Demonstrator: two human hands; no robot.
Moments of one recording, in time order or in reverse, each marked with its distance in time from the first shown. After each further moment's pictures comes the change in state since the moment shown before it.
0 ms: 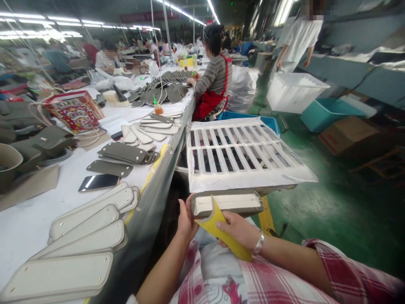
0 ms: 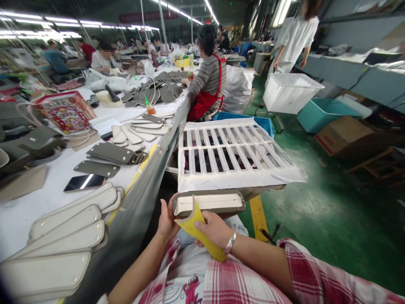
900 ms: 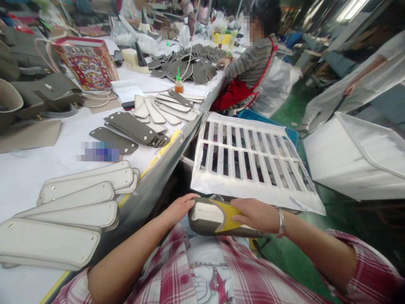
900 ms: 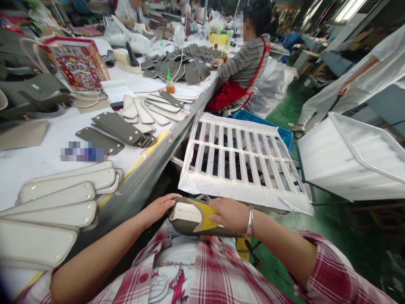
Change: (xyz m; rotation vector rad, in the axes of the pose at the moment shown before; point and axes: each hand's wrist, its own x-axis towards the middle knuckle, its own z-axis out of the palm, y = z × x) left_hand 0.021 0.070 -0.008 0.760 -0.035 -0.100; right_hand 0.036 -0.100 -0.077 -1.447 -0.290 -0.389
